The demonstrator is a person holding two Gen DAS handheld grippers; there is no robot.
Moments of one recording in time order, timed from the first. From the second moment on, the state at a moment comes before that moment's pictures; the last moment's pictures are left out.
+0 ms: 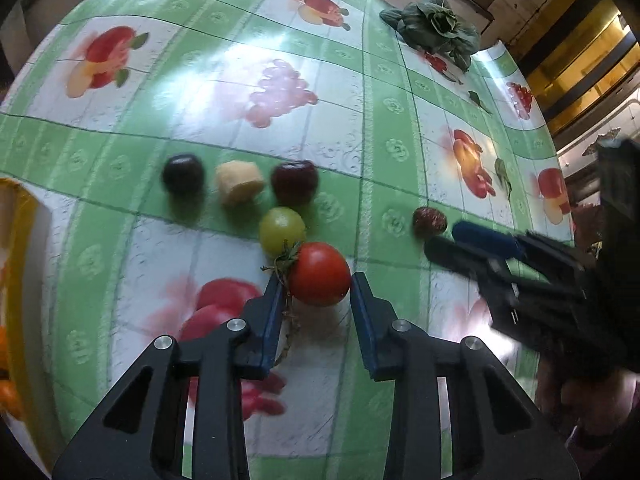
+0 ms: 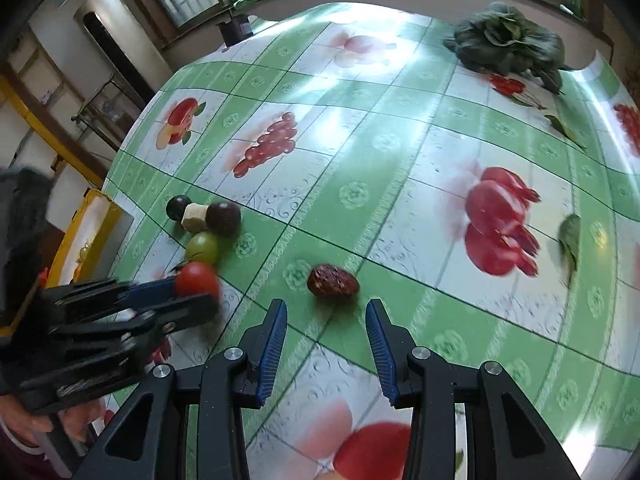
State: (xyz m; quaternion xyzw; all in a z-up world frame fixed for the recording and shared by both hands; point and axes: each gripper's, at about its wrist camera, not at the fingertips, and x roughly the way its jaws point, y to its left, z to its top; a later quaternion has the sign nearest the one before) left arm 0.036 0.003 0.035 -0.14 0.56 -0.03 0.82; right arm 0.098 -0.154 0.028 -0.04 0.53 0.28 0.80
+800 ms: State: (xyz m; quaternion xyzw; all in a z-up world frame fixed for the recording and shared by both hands) left arm -0.026 0.029 0.045 -0.12 0.58 -0.08 0.81; right arm 0.061 -0.160 0.023 -0.06 0.55 0.26 0.79
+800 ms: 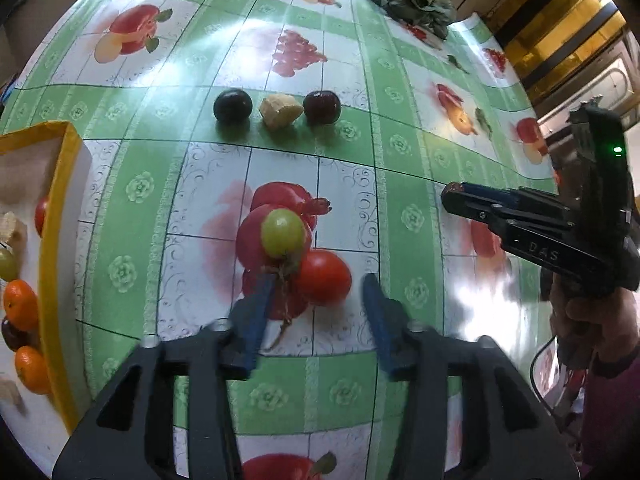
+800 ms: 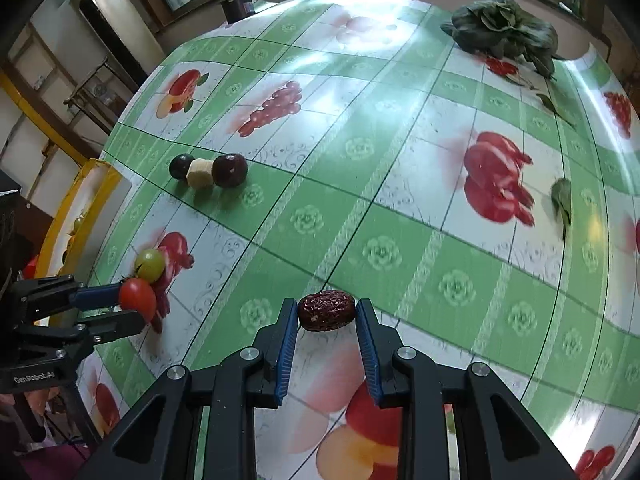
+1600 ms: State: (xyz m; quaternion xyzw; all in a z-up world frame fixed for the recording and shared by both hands) left arm 0.011 0.044 0.027 -0.09 0.59 -0.04 0.80; right arm 0.058 -0.155 0.028 -0.05 0.55 0.27 0.79
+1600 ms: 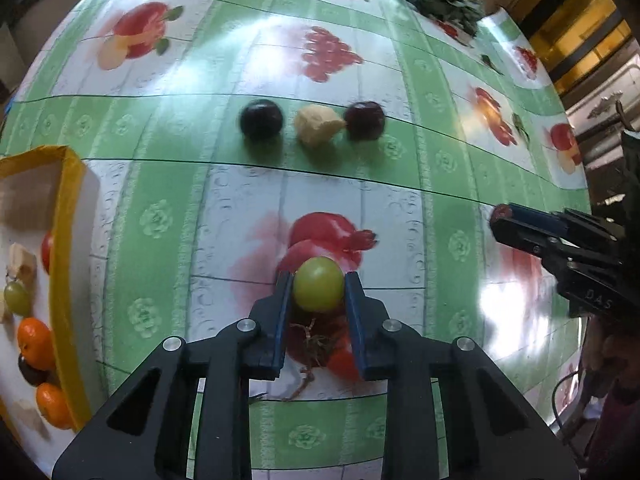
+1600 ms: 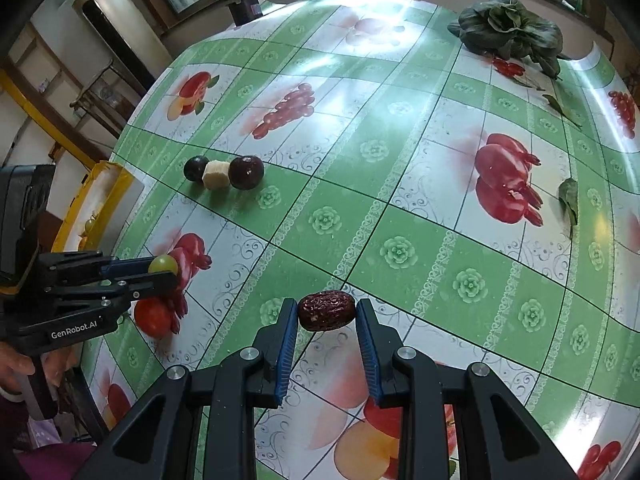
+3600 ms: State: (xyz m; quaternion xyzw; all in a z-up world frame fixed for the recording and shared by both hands) left arm -0.143 0.235 0.093 -0.14 0.50 0.16 0.84; right arm -0.054 0.081 0.094 -0.15 0.48 0.44 0.75
